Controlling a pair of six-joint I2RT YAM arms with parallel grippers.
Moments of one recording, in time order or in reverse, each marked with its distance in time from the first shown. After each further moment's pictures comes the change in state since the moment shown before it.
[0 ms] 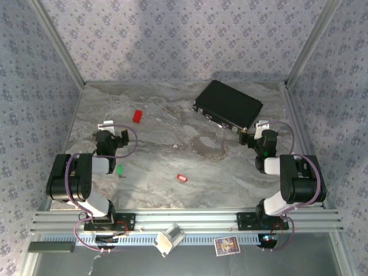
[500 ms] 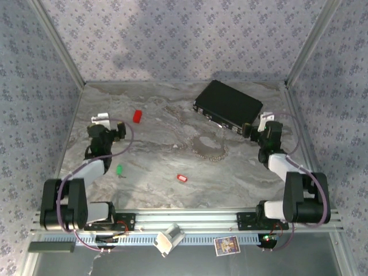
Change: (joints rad) left arm -0.005 -0.326 0.092 -0.296 0.023 -0.023; right arm 0.016 -0.230 0.175 -0.414 0.003 0.089
